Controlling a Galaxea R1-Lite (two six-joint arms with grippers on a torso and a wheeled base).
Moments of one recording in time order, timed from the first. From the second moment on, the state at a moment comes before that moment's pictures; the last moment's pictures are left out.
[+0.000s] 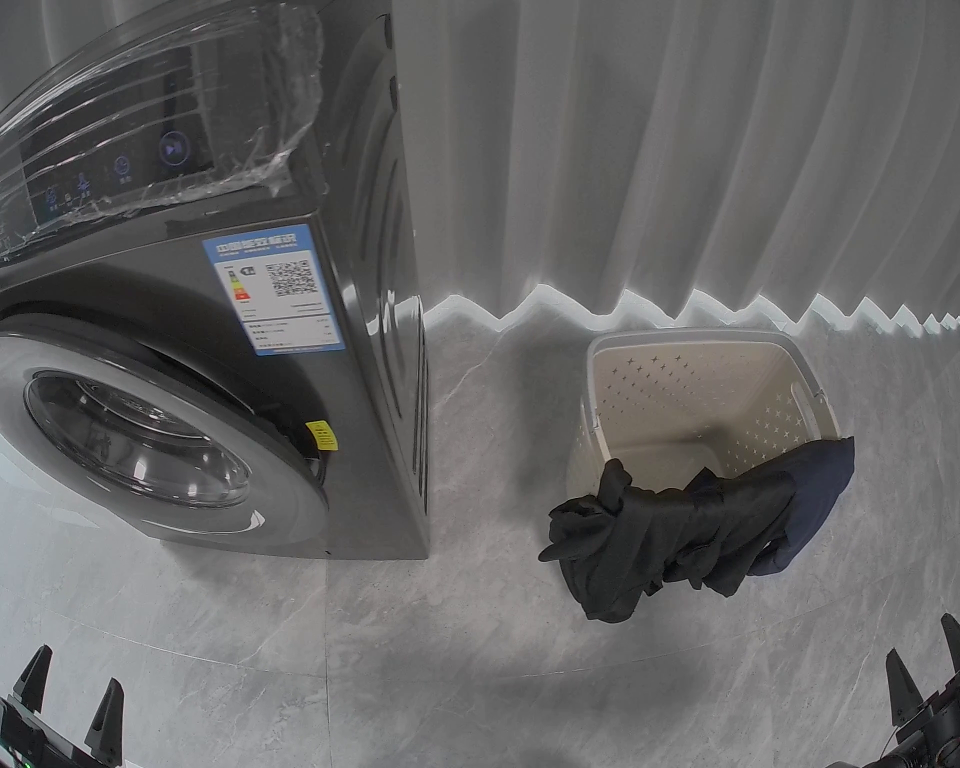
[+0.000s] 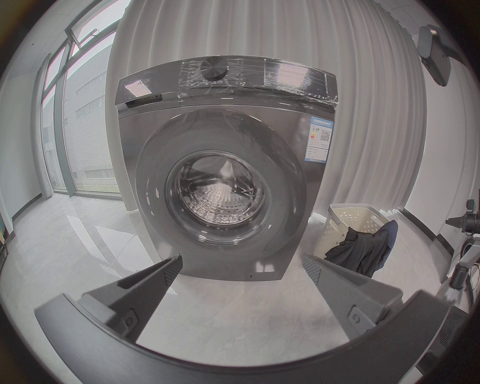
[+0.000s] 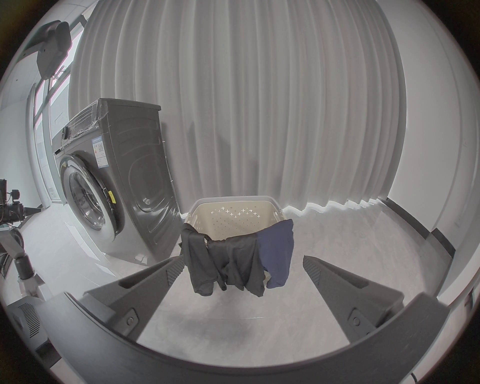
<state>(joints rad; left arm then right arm) -0.01 0.02 -0.02 0.00 0.02 -0.06 -0.01 0.02 -0.02 0.00 0.01 0.00</state>
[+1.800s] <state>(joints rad) -0.01 0.02 -0.02 0.00 0.02 -0.06 -0.01 0.02 -0.02 0.00 0.01 0.00</state>
